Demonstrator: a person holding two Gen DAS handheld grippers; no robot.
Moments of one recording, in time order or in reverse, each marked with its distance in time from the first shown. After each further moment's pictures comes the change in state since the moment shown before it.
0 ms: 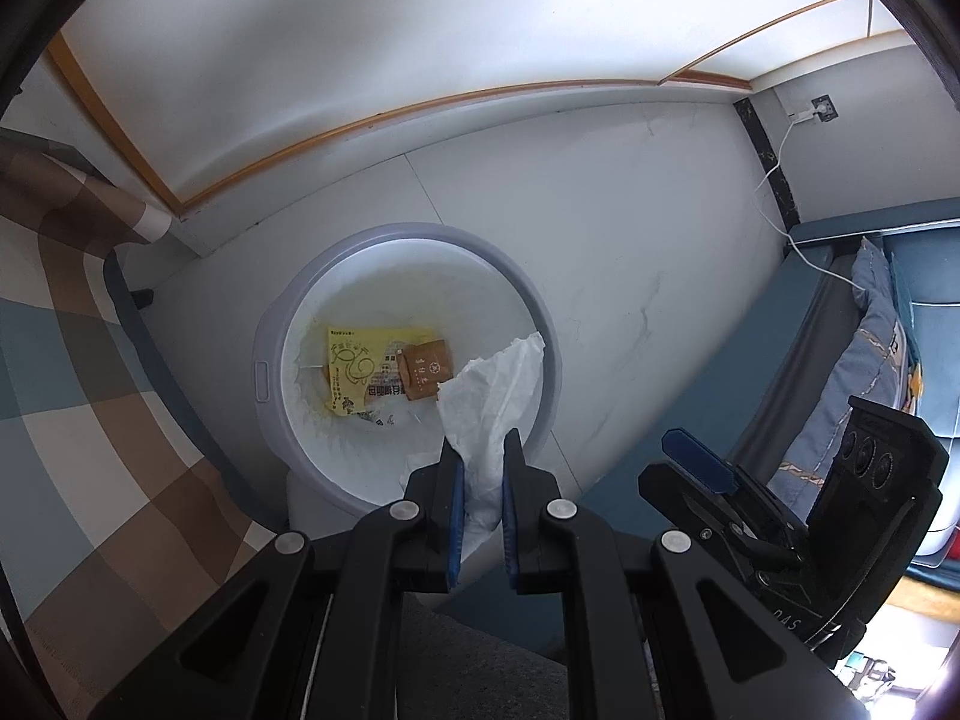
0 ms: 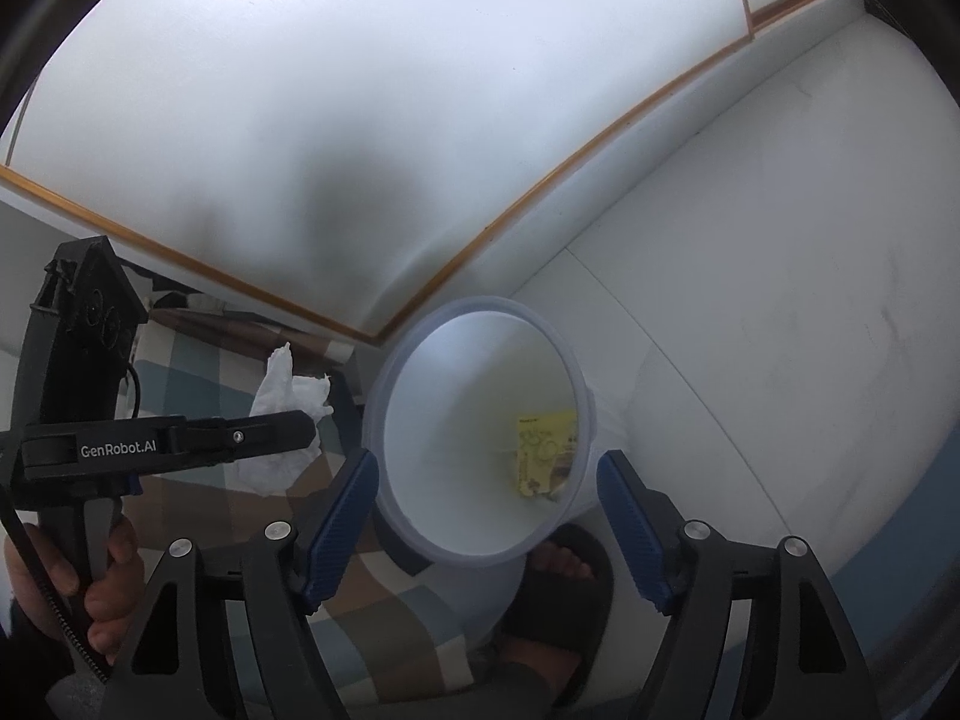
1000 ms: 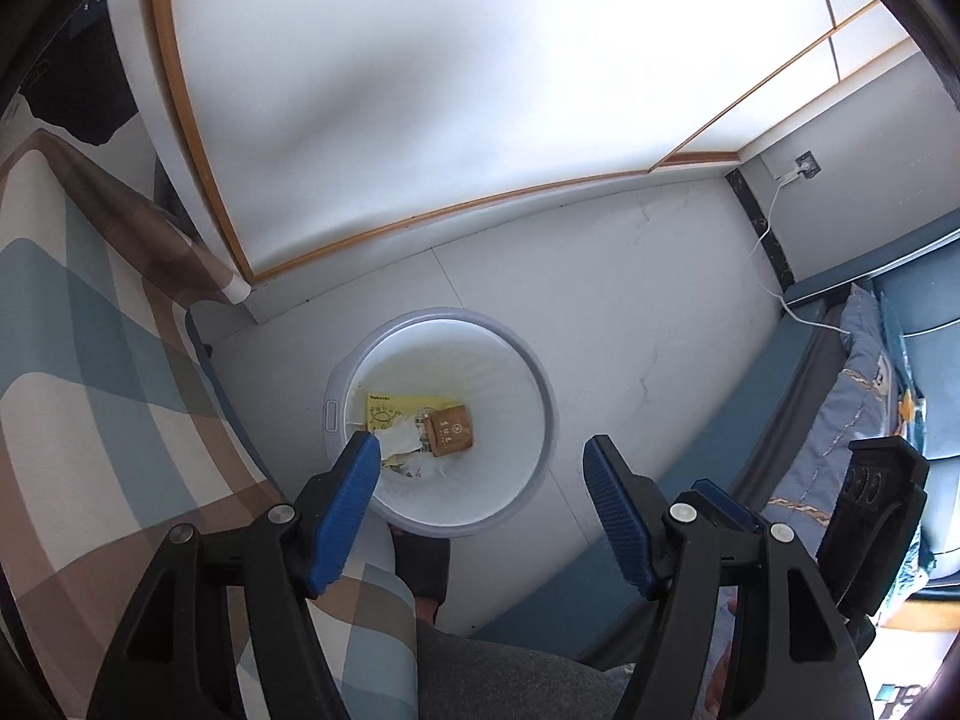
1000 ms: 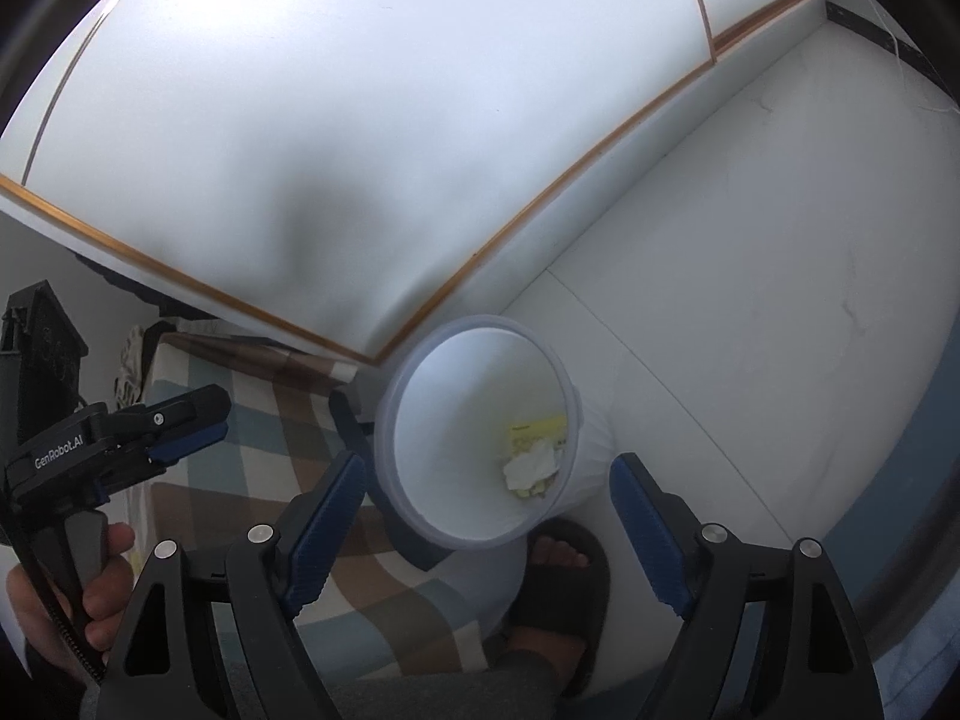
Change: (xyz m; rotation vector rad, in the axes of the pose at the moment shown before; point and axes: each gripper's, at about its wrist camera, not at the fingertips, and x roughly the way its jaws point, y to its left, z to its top) left arm -0.081 0.003 -0.032 0.000 -0.252 0.037; right arm -0.057 0.018 -0.010 0.041 -0.072 -0.033
